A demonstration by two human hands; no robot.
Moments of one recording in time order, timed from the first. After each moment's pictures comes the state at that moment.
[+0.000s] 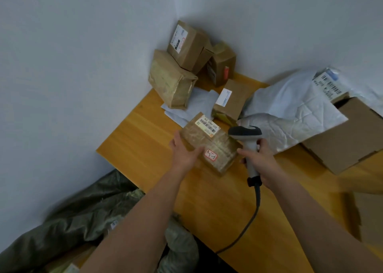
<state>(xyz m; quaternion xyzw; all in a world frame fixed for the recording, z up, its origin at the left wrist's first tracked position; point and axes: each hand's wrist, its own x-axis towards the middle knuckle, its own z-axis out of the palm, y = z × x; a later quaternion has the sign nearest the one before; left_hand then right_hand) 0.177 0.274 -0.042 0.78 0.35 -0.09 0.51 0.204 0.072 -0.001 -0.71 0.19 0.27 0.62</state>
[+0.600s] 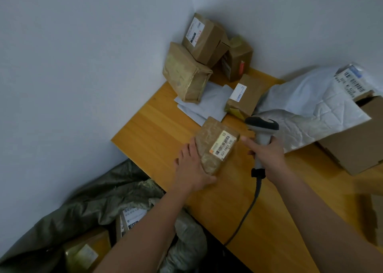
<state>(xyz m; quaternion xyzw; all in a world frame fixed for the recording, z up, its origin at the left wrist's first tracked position) 0.116 0.278 -0.035 0.94 0.20 -0.17 0.22 0.203 0.095 -0.006 -0.73 0.20 0.19 0.62</state>
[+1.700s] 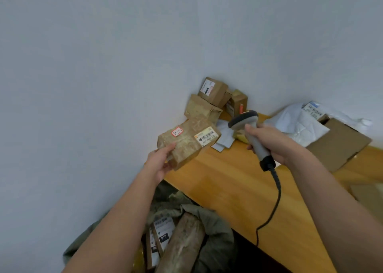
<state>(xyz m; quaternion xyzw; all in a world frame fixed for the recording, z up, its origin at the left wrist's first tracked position) 0.033 0.397 0.130 0.57 0.39 0.01 0.73 0.099 0.120 0.194 -0.77 0.03 0.24 0.59</state>
